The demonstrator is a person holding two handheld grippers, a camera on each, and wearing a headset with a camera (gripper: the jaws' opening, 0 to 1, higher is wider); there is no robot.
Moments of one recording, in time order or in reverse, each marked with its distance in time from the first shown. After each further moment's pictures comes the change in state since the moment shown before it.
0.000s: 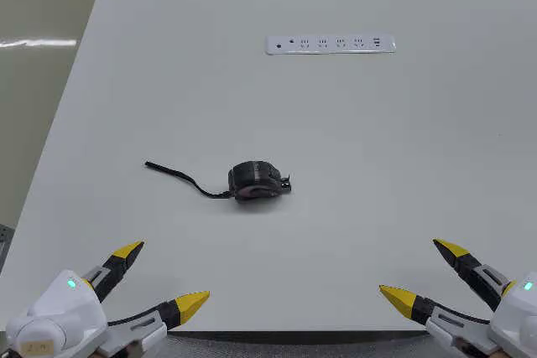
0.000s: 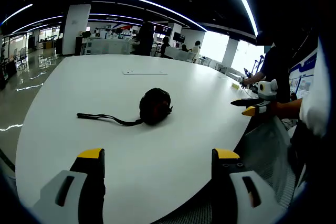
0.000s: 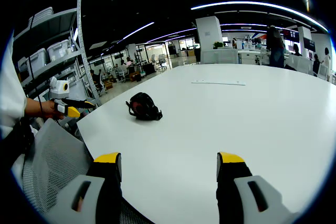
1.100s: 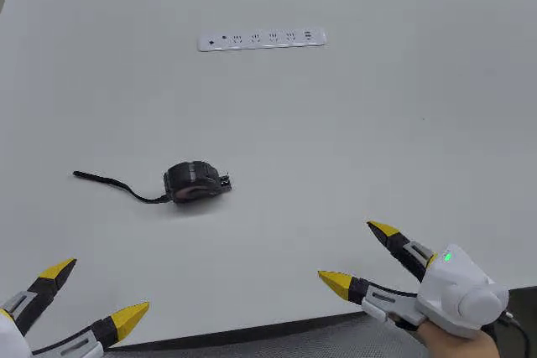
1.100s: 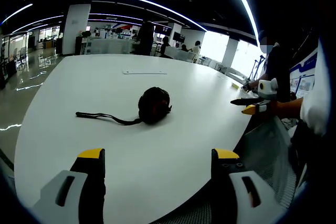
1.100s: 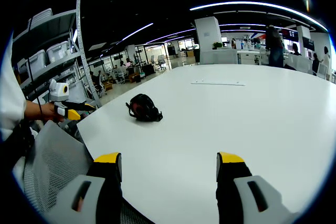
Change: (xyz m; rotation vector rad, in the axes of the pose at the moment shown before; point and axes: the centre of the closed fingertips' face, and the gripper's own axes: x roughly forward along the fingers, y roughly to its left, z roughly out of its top) left arm 0.000 -0.011 0.004 -0.002 -0.001 -0.002; right arm 0.000 0.001 0.001 0.008 -0.003 -0.002
